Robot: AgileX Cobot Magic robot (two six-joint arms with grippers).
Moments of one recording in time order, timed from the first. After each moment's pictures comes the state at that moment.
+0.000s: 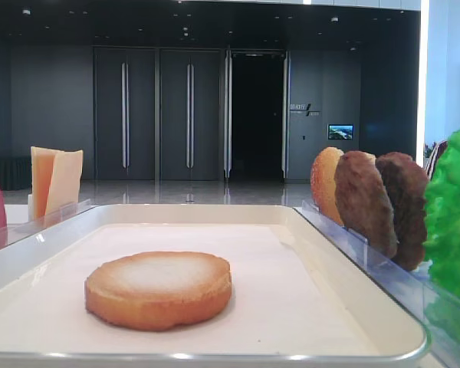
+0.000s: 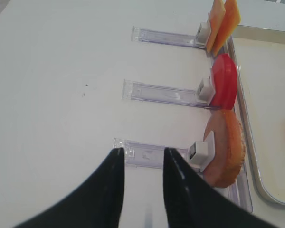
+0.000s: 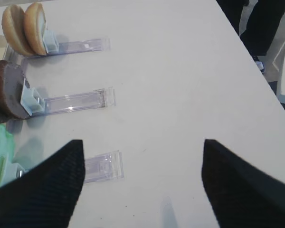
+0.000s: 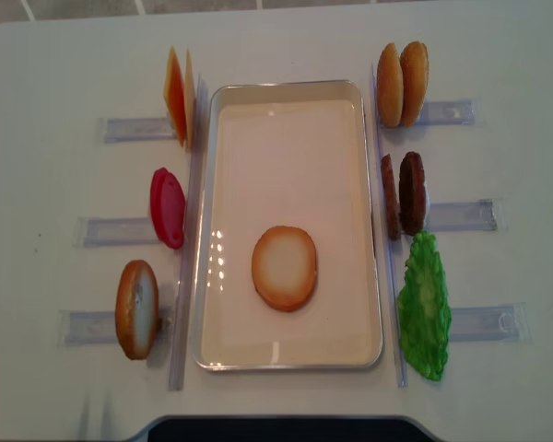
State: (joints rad) left arm -0.11 -0.02 -0.48 0.18 1.13 -0.27; right arm -0.08 -0.01 -0.50 0.02 1.14 0.02
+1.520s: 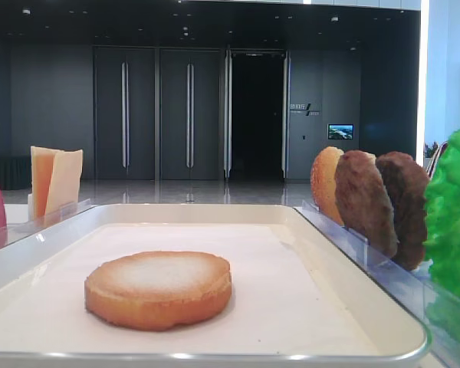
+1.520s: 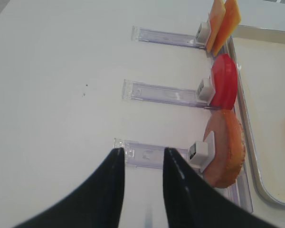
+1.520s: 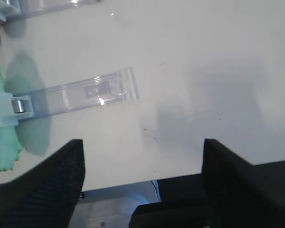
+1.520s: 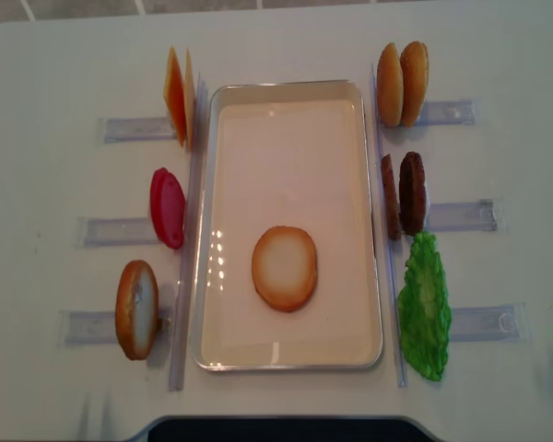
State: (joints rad) left arm -0.11 -0.02 -0.48 0.18 1.13 -0.27; right arm -0.08 0.67 -0.63 0.12 1.22 0.05
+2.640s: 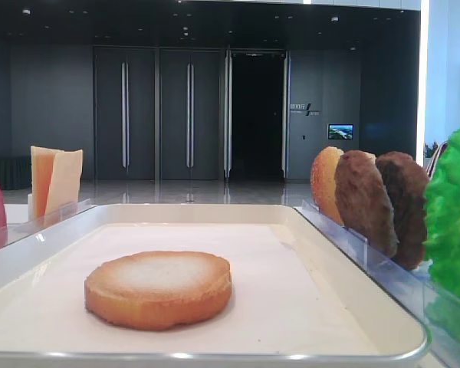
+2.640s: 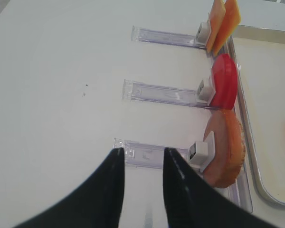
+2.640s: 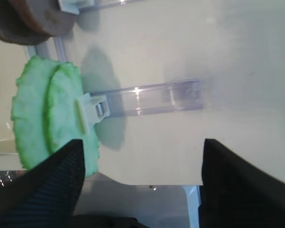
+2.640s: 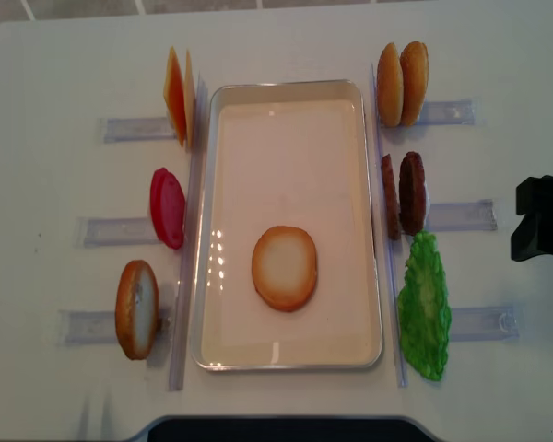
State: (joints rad) left arm -0.11 -0.02 -0.48 0.18 1.13 -0.27; right arm 0.16 1.11 -0.86 0.22 1.22 0.20
